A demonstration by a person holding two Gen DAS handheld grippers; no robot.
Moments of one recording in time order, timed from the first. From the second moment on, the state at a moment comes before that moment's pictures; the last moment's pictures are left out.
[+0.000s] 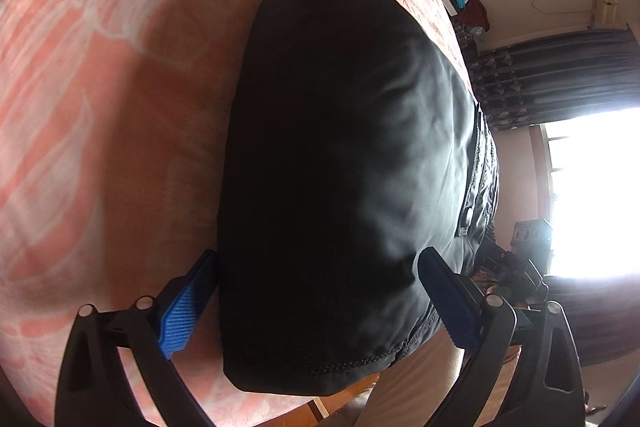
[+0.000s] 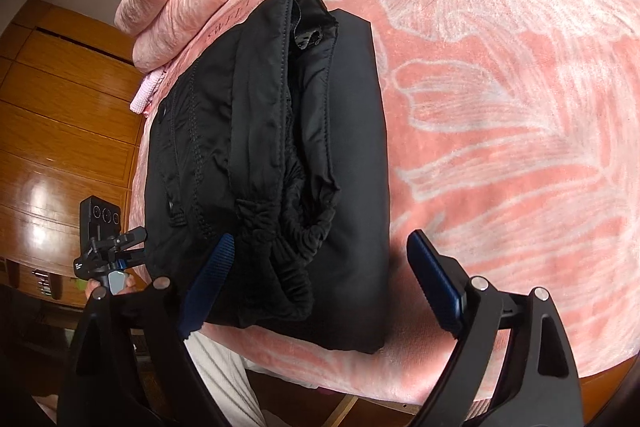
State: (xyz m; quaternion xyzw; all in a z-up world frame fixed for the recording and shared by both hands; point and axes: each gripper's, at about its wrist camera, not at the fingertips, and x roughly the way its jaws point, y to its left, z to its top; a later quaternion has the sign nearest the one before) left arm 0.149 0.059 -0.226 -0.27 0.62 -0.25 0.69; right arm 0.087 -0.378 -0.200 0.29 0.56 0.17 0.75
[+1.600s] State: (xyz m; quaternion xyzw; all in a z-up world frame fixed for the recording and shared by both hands) left arm 0.161 0.016 -0.223 -0.36 0.56 -0.27 0.70; right arm 0.091 -0.366 -0.136 0.29 0.47 0.28 0.78
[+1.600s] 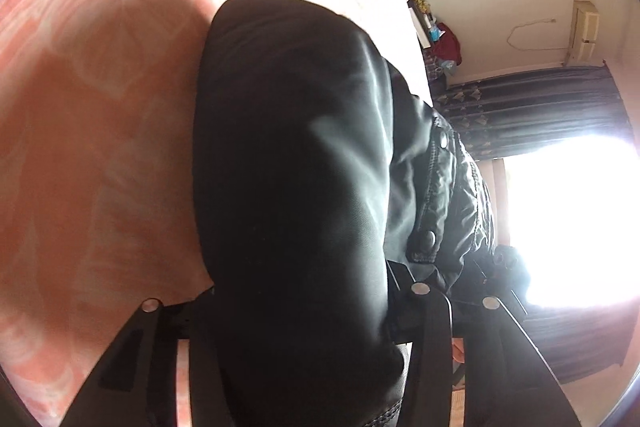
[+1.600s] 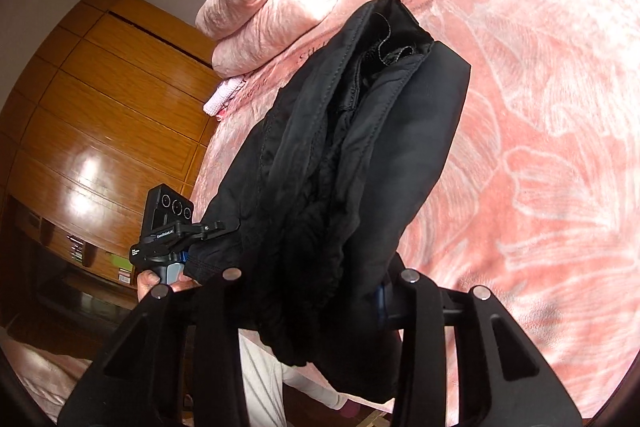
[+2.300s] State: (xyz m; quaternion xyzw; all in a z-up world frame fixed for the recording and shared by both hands) left arm 0.286 0.010 -0.183 -0.31 0.49 -0.27 0.77; right arm 0.261 -0.385 -0.134 0.25 0.46 0.28 0.81
